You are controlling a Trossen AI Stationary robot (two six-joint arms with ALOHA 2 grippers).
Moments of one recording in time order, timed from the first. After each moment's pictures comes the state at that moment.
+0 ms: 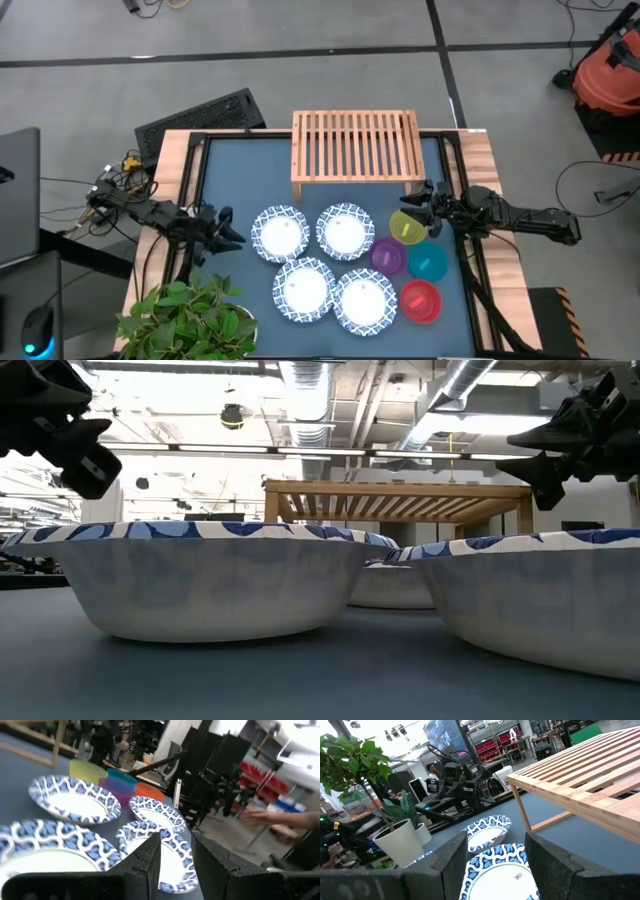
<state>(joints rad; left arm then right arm) -0.38 0.00 0.01 0.04 -0.10 -0.52 -0.13 0.01 0.01 0.03 0.02 0.39</state>
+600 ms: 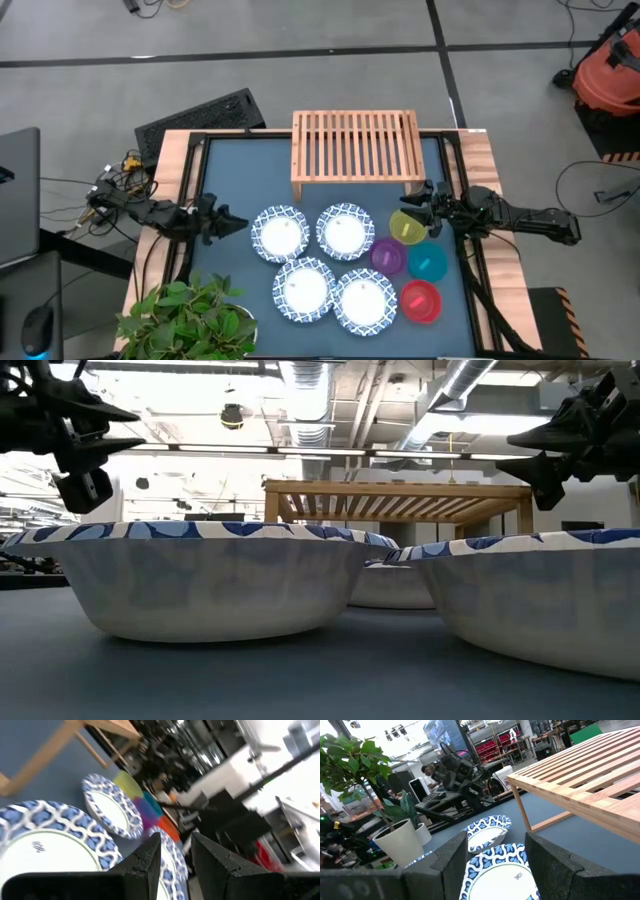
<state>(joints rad) -0.38 0.00 0.01 0.07 -0.42 -0.91 -0.13 0.01 0.01 0.03 0.02 0.39</state>
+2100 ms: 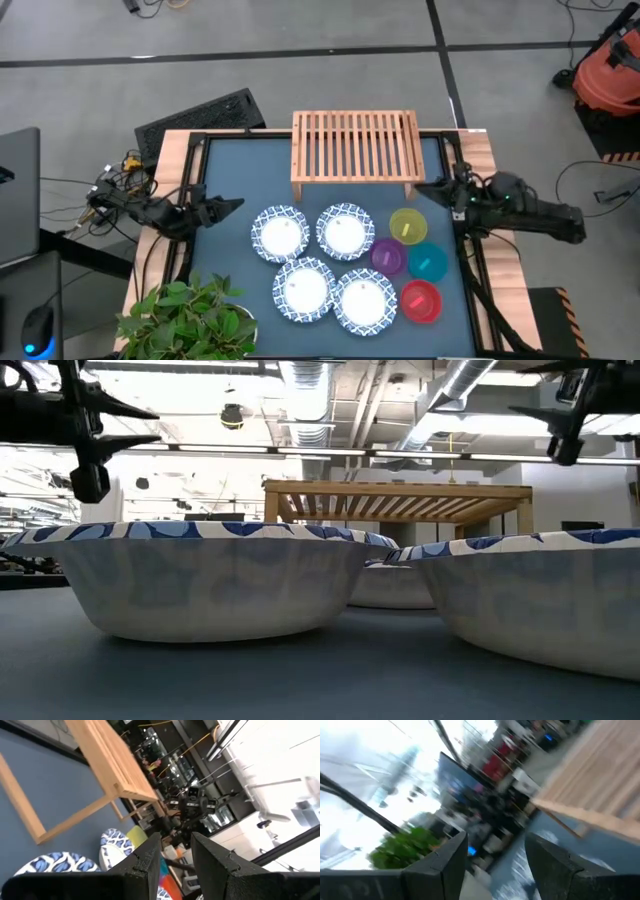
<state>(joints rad) -0.38 0.00 0.01 0.23 -0.71 -0.90 -0.13 0.09 0.34 -0.17 0.03 0.92</state>
